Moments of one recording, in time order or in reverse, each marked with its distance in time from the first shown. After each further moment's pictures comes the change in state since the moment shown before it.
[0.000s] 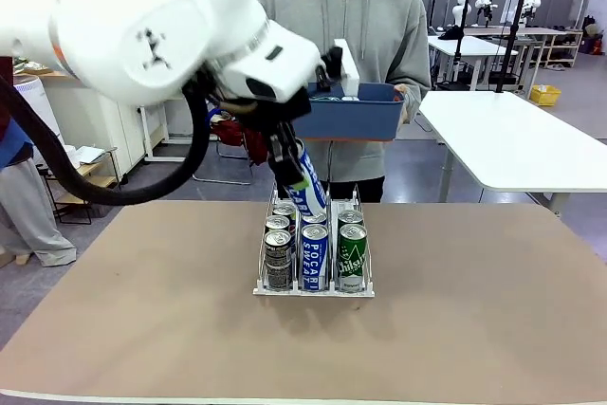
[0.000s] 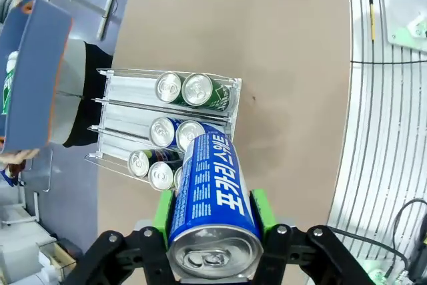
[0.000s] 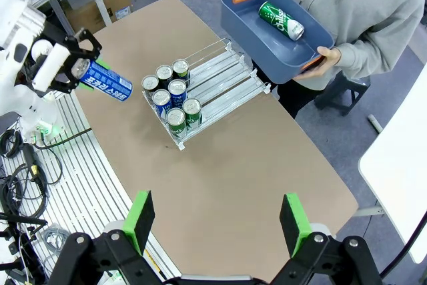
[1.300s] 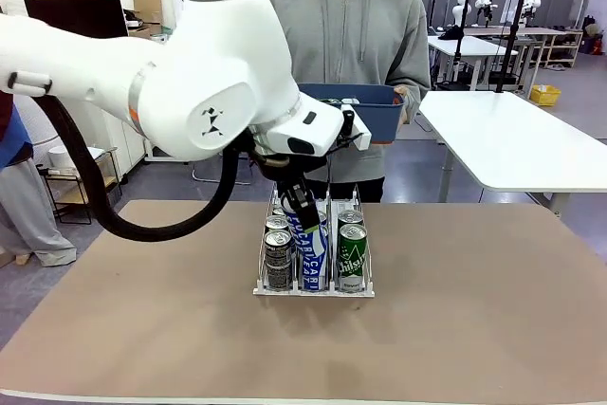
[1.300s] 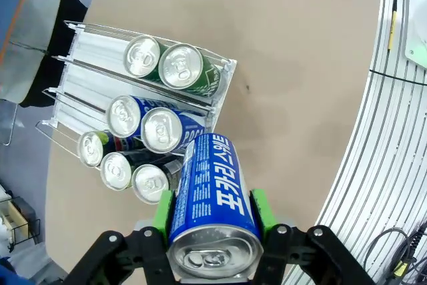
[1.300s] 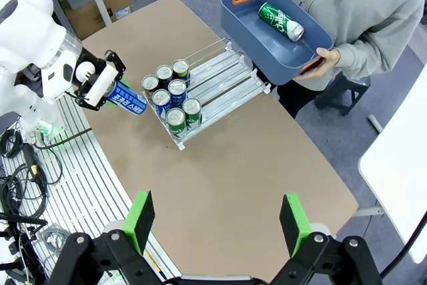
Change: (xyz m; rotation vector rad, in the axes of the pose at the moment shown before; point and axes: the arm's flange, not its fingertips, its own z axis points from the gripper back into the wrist) left arm -0.003 -0.002 -0.089 -0.076 0.108 0.204; right arm 0.000 0.000 0.000 0.000 0.000 0.000
